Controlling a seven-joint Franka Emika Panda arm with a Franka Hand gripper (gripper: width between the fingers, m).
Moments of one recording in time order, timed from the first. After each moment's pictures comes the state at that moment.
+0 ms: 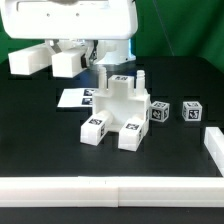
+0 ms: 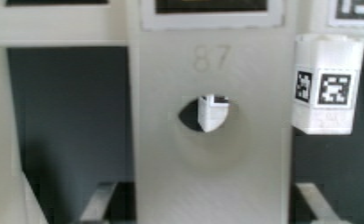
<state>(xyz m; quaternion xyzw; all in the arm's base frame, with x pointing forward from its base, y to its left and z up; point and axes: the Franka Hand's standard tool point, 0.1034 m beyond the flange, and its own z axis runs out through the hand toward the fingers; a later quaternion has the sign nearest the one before) 0.528 -0.079 0.128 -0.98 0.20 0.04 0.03</state>
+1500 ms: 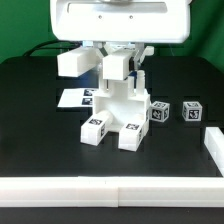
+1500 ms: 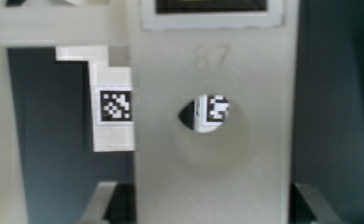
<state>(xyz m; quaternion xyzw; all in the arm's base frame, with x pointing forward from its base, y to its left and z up) 0.542 -0.007 0.127 -0.99 0.17 0.03 0.02</state>
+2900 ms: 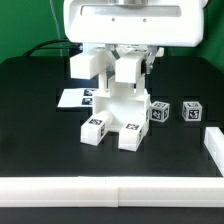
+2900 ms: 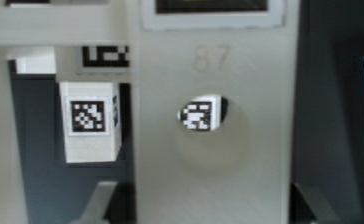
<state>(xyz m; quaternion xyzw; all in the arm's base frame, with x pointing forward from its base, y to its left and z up) 0.544 0.012 0.123 -0.98 0.17 0.04 0.02</state>
